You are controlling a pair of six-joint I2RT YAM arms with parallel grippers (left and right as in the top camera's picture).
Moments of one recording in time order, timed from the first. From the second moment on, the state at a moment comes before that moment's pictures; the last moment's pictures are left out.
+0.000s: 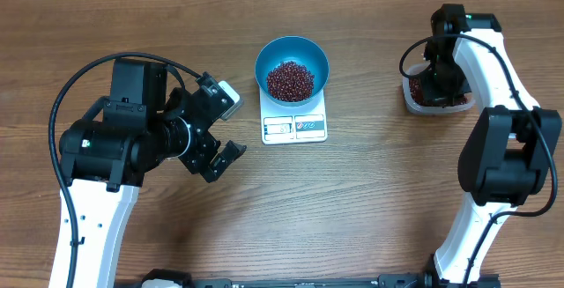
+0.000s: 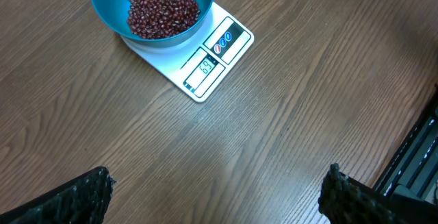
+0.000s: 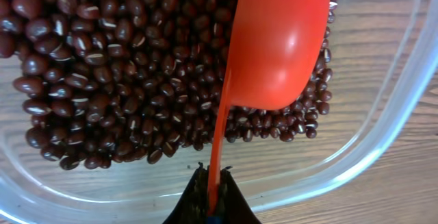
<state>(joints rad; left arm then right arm) -0.16 1.24 1.43 -1.25 0.42 0.56 -0.06 2.14 1.79 -1.29 0.24 -0.11</state>
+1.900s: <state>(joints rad) -0.16 1.24 1.43 -1.25 0.42 0.56 -0.27 2.15 1.80 -1.35 -0.38 -0.22</state>
